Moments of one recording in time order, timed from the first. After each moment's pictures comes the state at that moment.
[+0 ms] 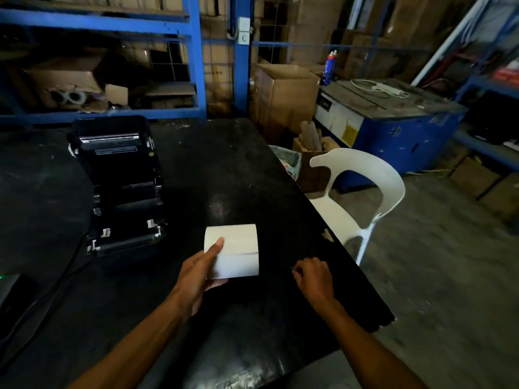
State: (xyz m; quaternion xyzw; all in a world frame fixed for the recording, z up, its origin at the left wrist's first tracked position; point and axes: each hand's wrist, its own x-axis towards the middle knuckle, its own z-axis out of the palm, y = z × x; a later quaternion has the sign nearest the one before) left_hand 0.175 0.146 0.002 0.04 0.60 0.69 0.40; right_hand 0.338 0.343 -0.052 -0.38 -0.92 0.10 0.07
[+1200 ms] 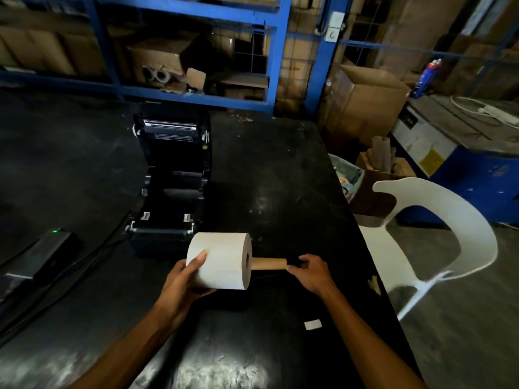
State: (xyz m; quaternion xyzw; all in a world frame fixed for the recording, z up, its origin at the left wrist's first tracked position) left_hand 0.135 0.118 -0.035 -0.09 0.55 0.78 0.30; right_hand 0.216 0.393 -0.053 -0.40 -0.82 0.41 -0.04
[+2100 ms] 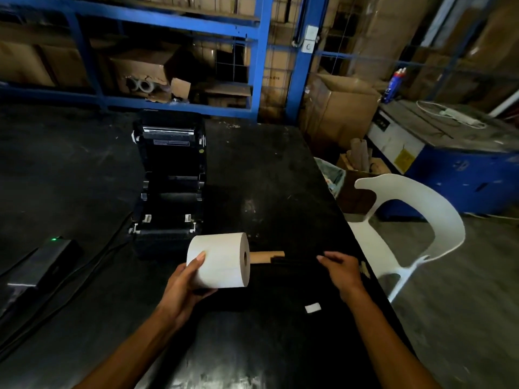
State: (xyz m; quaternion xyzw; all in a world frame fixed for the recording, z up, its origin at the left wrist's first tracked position) left_hand 0.141 0.095 -0.035 -0.08 0.50 0.79 0.34; right_hand 0.271 0.389 -0.019 -0.47 -0.69 0.52 0.18
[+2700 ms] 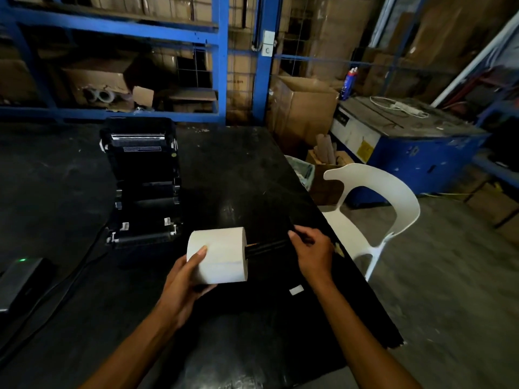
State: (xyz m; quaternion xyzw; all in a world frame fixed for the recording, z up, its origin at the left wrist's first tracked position) left_hand 0.163 0.106 -0.011 -0.02 0.51 0.78 0.37; right_hand 0.283 0.323 0.027 -0.37 -0.75 0.43 0.36
